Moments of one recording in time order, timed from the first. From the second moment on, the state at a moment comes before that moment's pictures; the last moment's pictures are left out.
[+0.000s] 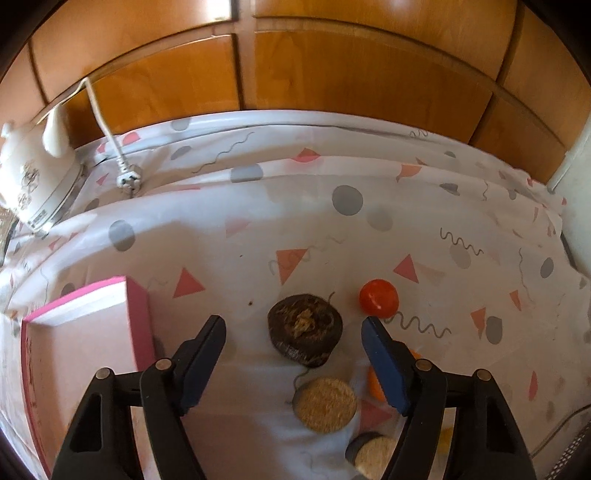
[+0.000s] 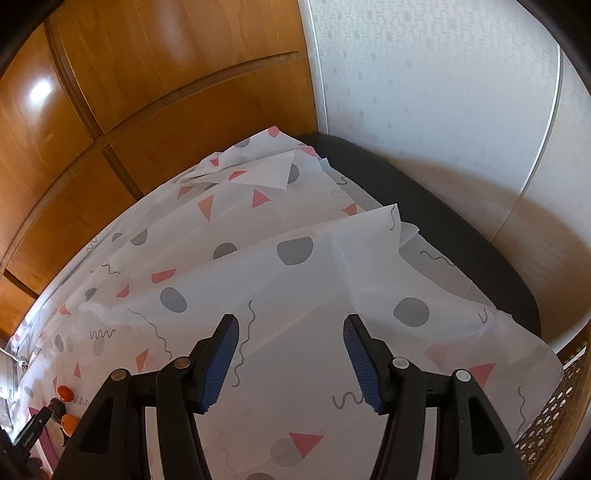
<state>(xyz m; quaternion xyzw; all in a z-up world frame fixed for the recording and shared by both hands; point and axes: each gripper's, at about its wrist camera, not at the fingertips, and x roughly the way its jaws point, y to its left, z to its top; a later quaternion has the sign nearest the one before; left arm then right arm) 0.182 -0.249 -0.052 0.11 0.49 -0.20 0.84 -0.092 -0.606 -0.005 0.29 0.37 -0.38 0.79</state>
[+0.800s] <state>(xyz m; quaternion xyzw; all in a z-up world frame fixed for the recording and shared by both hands) 0.204 -0.246 -0.078 0.07 0.52 -0.20 0.83 -0.097 -0.614 -0.005 0.31 0.36 -0.39 0.79</state>
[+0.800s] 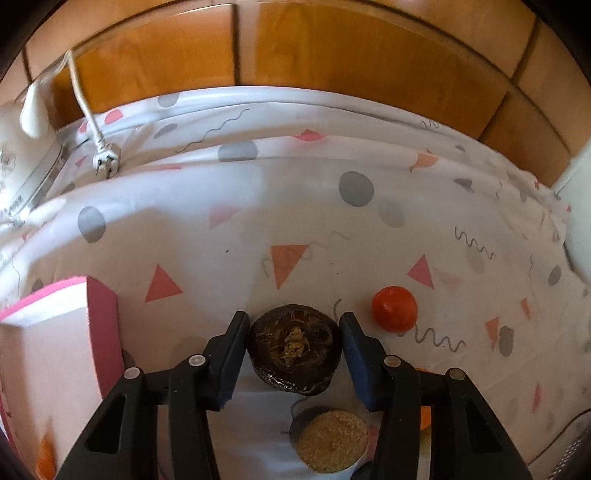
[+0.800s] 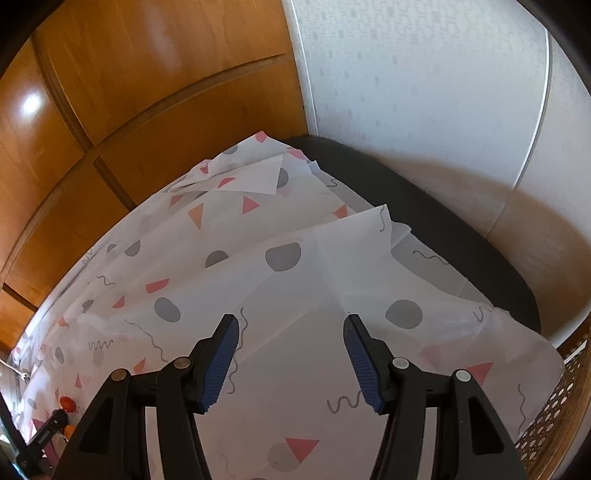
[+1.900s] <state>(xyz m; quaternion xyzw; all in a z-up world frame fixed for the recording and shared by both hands) 0.180 -0.021 -0.036 -0.05 0.46 -0.02 0.88 -0.090 -0.609 -0.011 0.29 0.39 -0.39 0.78</state>
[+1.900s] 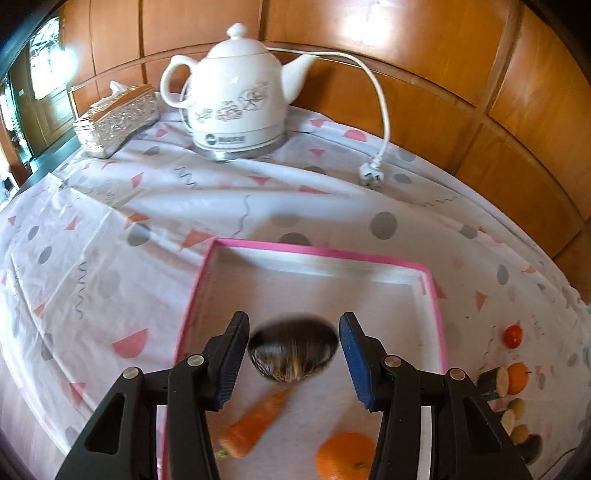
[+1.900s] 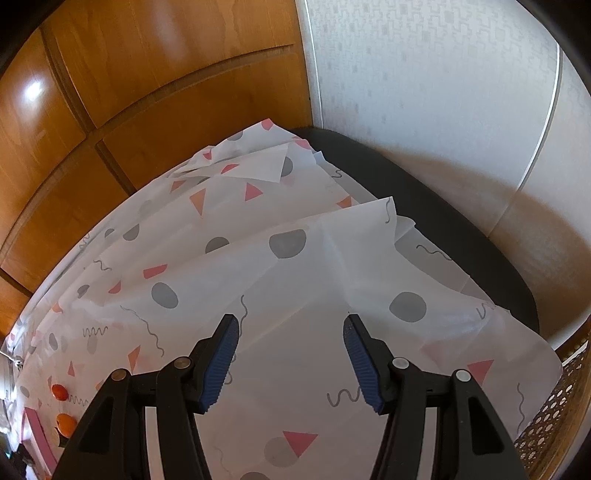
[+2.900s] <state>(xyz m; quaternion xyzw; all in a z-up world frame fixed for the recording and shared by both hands) 0.070 0.030 -0.019 -0.04 0.42 -0.02 0.91 -0.022 -0.492 -0.011 0.11 0.44 -0.13 0.88</state>
